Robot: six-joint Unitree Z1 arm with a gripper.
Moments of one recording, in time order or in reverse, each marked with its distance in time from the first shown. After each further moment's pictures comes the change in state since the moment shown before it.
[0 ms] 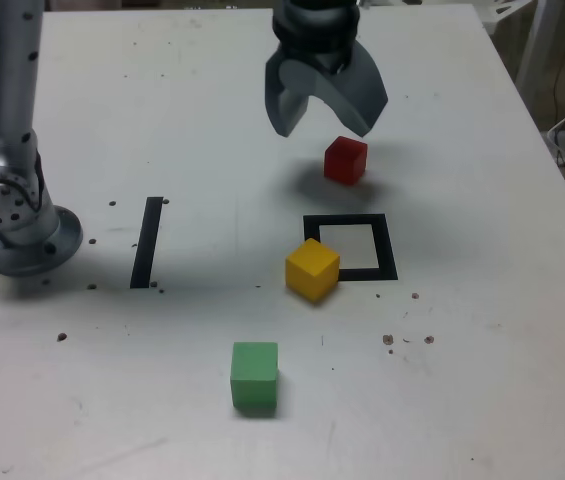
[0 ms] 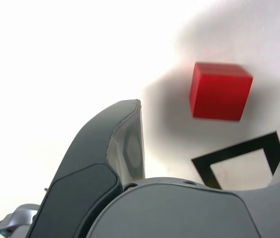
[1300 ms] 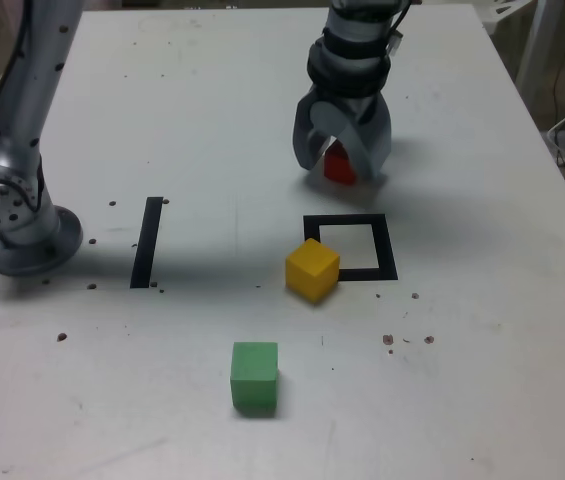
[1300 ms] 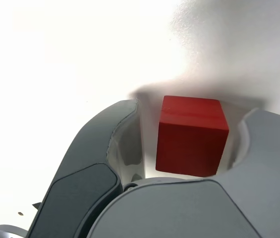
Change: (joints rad) arm -0.024 0.157 -0.040 -0.057 -0.003 -0.017
